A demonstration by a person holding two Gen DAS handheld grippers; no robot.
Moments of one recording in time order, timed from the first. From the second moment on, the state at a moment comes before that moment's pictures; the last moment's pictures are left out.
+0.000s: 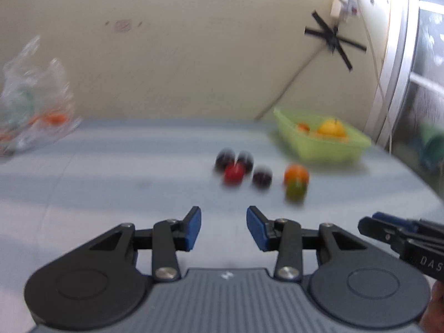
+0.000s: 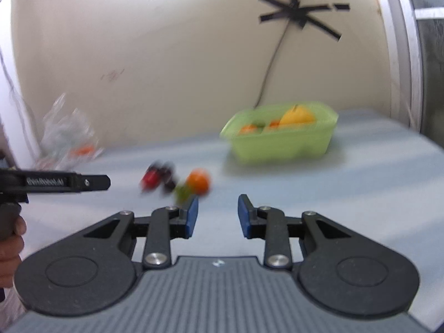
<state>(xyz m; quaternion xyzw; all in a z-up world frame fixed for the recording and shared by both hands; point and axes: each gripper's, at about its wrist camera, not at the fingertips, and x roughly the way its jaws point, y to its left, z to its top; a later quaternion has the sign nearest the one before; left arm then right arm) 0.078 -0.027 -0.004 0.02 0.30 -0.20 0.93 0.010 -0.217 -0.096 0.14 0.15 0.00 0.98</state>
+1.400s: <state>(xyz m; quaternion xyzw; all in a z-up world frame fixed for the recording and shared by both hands) 0.025 -0.024 -0.038 0.07 0.27 -0.14 0.95 -0.041 -0.173 -0.126 0.14 0.17 -0.06 0.97</state>
